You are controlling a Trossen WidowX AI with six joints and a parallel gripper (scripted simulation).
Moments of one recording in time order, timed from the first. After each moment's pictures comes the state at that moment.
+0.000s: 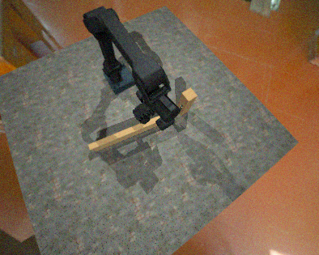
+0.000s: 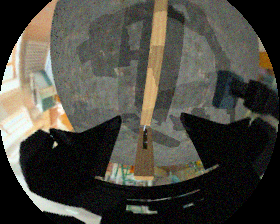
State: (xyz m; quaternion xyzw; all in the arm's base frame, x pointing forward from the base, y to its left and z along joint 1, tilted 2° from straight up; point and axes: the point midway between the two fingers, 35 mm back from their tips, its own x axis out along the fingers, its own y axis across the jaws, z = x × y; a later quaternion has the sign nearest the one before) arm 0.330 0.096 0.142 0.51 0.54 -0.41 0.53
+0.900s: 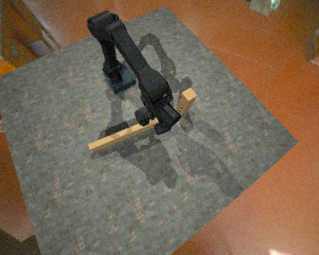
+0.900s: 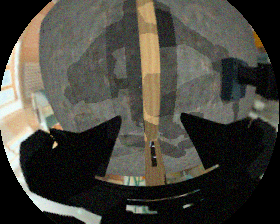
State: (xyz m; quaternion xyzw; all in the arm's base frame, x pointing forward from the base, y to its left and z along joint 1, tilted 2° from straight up) arm 0.335 0.095 0.098 0.53 0.49 -0.48 0.50
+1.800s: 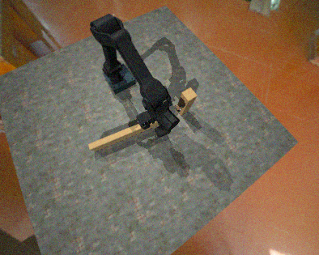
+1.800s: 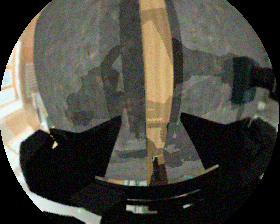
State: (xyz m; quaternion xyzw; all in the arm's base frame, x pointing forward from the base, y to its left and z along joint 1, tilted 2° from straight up) arm 0.339 0.098 0.059 0.53 0.49 -0.48 0.50
